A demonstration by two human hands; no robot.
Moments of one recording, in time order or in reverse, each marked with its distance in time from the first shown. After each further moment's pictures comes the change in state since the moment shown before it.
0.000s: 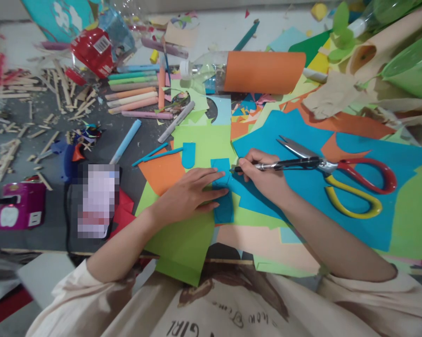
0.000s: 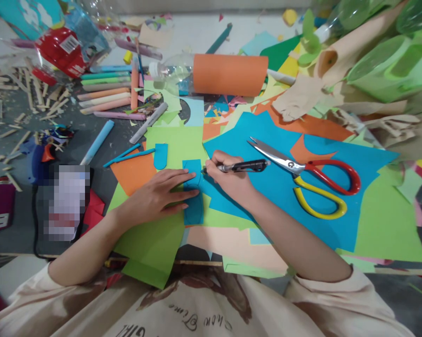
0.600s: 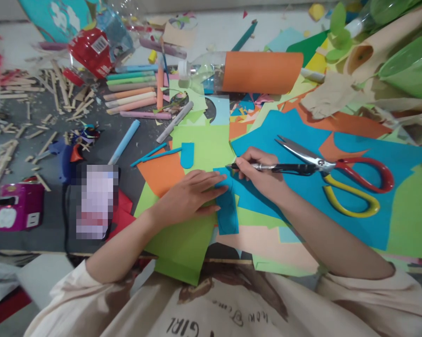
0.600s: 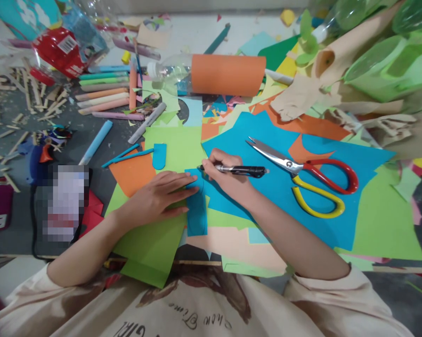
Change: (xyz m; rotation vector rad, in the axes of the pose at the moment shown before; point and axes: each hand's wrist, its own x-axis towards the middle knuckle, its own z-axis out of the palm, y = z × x) left_hand 0.000 0.001 0.002 0.072 0.011 0.050; right_hand 0.003 0.000 -0.002 0.010 -0.026 -0.031
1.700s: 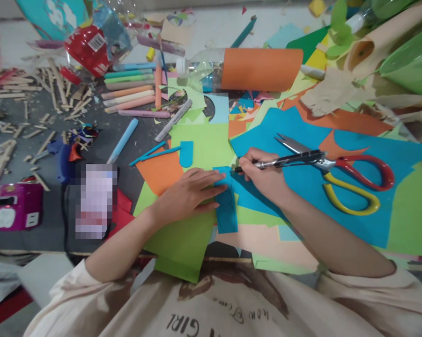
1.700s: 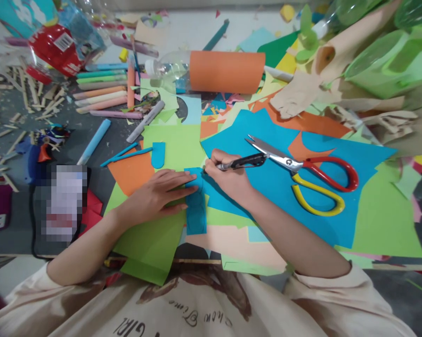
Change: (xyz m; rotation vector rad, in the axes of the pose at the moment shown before) left_hand 0.001 -0.003 0.004 -0.012 0.077 0.031; right_hand -0.003 -0.001 0.002 -0.039 0.055 0.005
